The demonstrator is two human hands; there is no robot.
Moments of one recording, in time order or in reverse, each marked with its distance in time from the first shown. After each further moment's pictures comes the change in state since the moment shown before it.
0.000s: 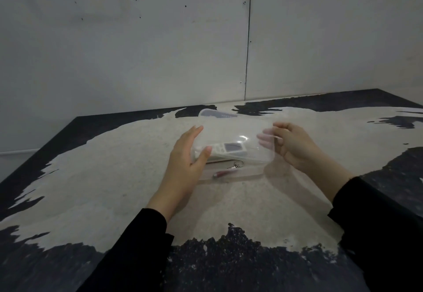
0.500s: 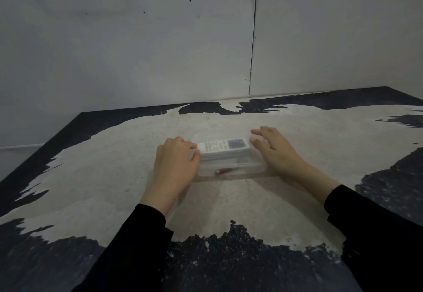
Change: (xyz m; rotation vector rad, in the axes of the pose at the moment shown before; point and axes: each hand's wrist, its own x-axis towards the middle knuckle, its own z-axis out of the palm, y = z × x) left_hand 0.008 0.004 -0.018 0.700 -0.013 -0.040; right_hand -0.010 0.034 0.005 -1.074 -0.170 -0.352
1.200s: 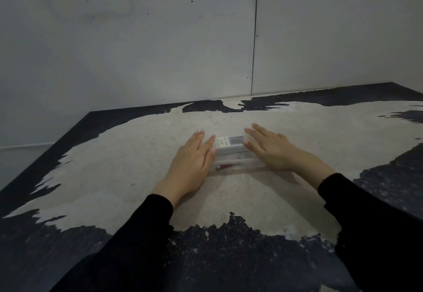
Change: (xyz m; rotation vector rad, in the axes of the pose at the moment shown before) left_hand -0.003 -0.007 0.031 -0.005 -0.246 0.212; right_hand 0.007 -0.003 -0.008 -0.524 -0.271 -0.088
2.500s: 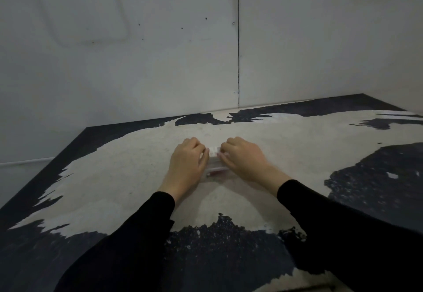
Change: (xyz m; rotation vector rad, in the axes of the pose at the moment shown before) left_hand 0.009 0.019 -0.009 0.029 0.368 0.112; right_hand -0.011 -0.040 0.006 -0.135 0.422 -0.251
